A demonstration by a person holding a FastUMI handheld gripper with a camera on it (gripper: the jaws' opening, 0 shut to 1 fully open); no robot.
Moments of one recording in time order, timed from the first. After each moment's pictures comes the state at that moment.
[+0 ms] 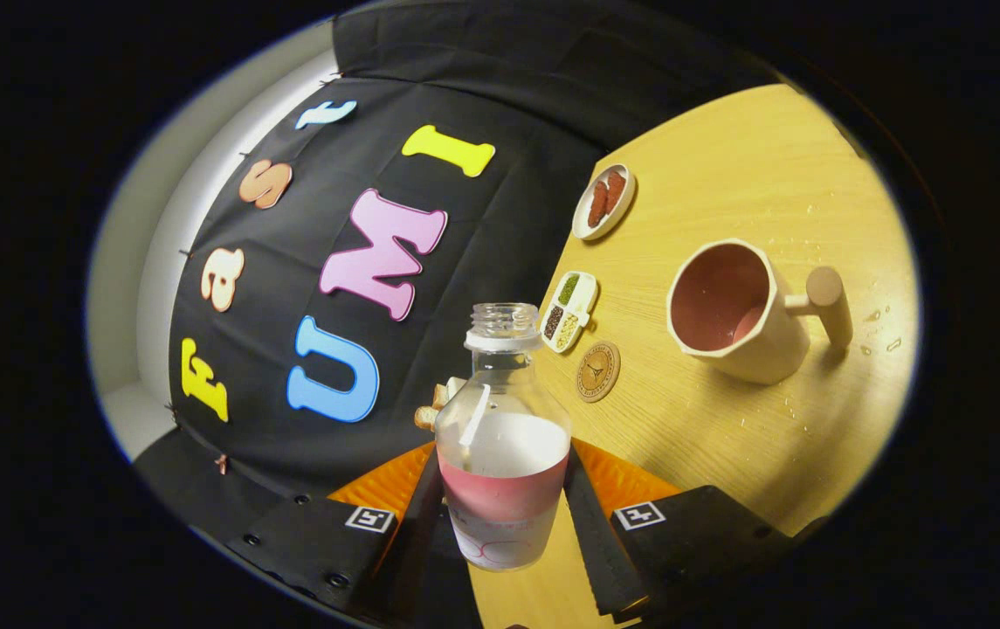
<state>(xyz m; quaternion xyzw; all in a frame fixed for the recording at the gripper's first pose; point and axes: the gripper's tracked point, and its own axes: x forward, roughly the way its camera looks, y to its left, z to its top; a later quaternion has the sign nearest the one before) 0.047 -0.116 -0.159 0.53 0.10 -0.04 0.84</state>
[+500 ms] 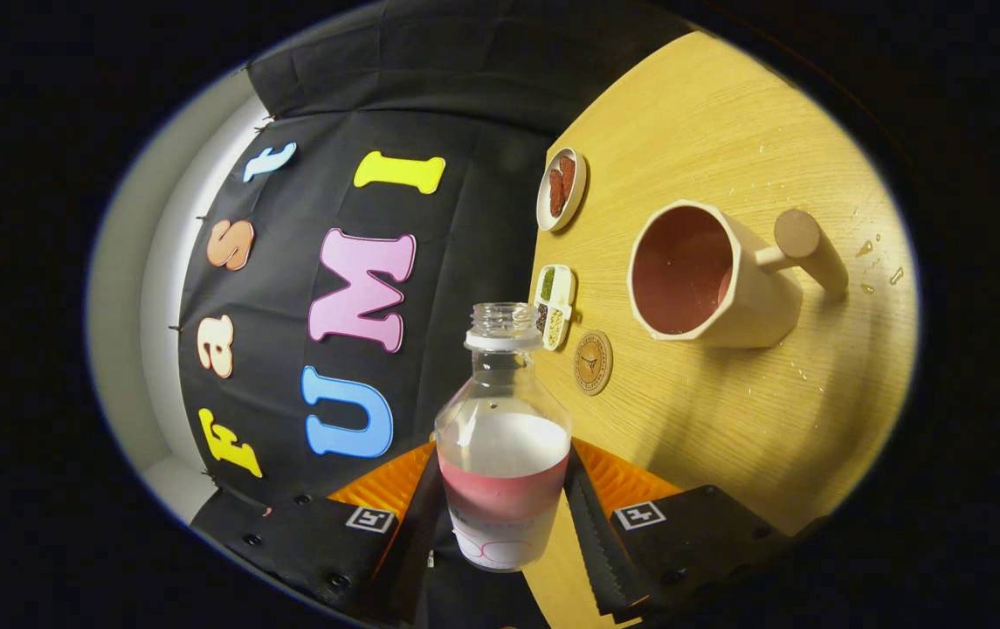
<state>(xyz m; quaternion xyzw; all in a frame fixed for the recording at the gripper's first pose) 0.053 -0.128 -0.164 0.62 0.09 -0.05 0.78</state>
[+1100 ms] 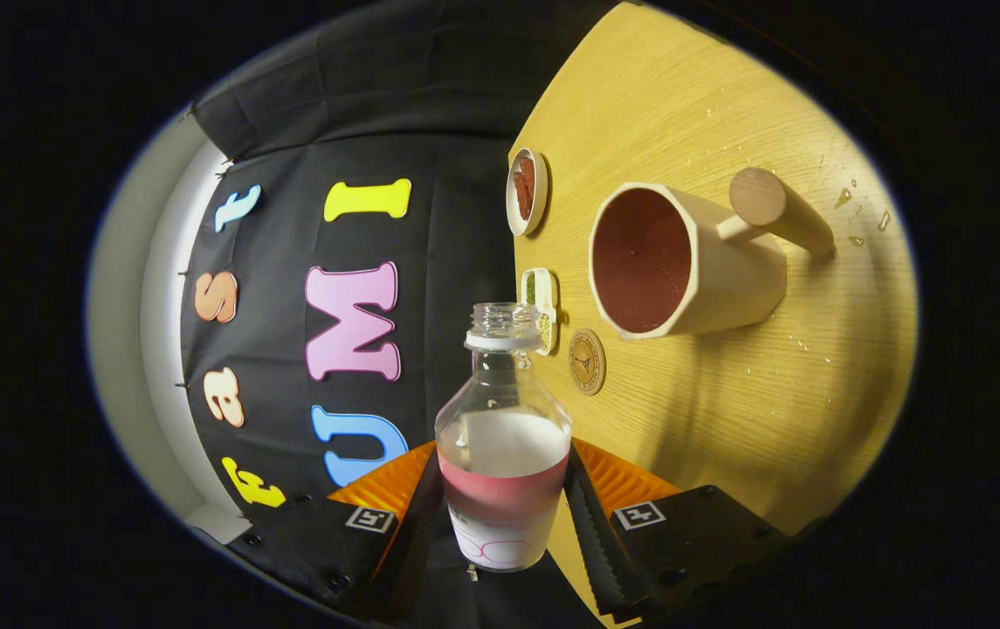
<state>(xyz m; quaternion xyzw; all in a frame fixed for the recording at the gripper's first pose) 0.059 -0.142 -0.172 0.68 0.08 -0.07 0.72</state>
